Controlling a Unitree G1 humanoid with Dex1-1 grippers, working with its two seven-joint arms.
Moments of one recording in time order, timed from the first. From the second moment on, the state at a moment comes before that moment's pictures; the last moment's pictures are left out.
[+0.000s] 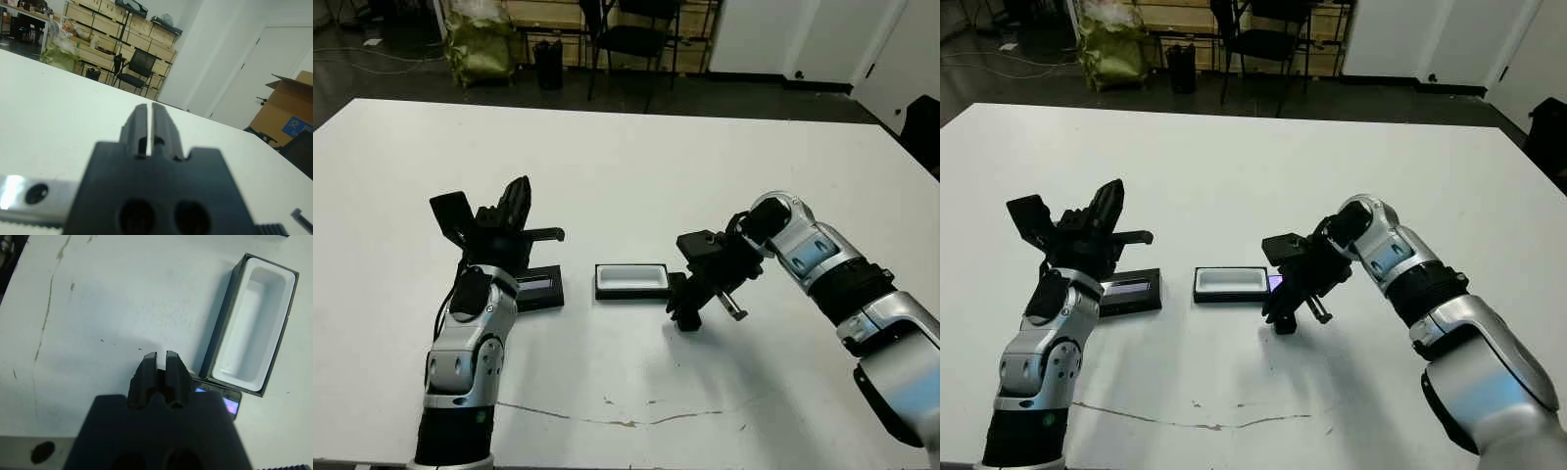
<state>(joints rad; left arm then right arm) -0.20 0.04 0.09 -0.14 -0.34 0.22 -0.04 -0.85 -0.53 0.64 0.60 -0.06 -0.07 1.61</state>
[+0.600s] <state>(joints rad) -0.20 0.04 0.09 -0.15 -0.34 0.22 -0.04 -1.04 -0.40 0.58 1.28 -0.24 -0.32 1.45</state>
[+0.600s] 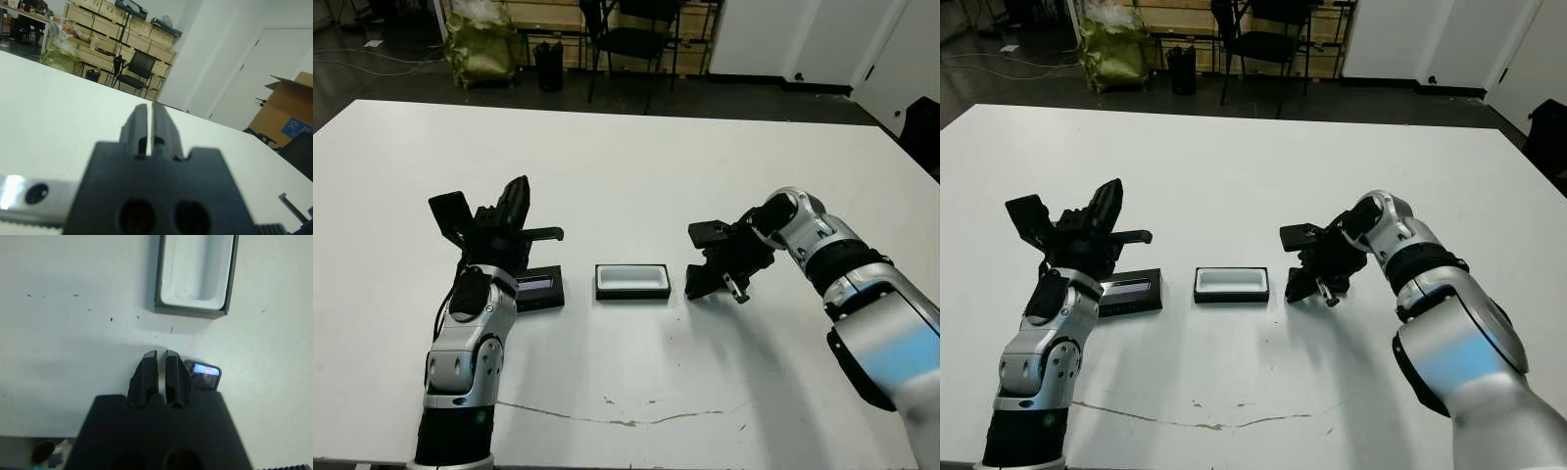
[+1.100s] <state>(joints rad) -0.20 0.04 0.09 -0.15 -0.34 0.22 -0.03 -1.05 -0.40 0.48 1.33 -0.30 -0.31 1.51</state>
